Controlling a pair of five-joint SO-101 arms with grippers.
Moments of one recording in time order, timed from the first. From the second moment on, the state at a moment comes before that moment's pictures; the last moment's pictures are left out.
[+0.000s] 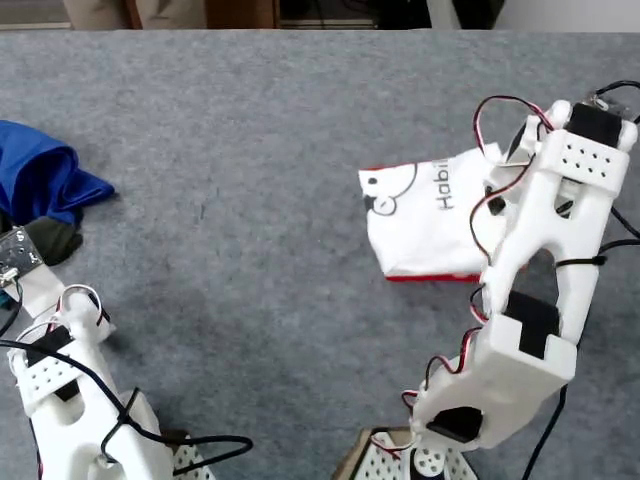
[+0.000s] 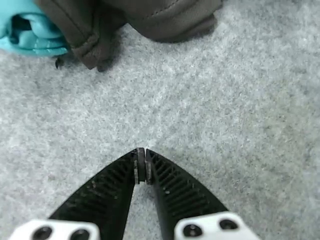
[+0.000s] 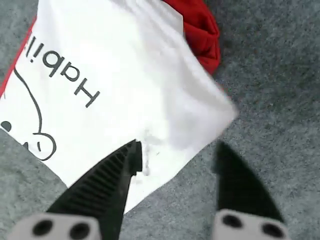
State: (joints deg) left arm -38.7 -51.0 79.8 35.5 -7.6; right arm 19.3 15.3 -19.6 99.1 -28.3
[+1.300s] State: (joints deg) left arm -51.6 8.4 -4.0 58.9 -7.8; right arm -25.9 25.2 -34.0 99.8 -26.6
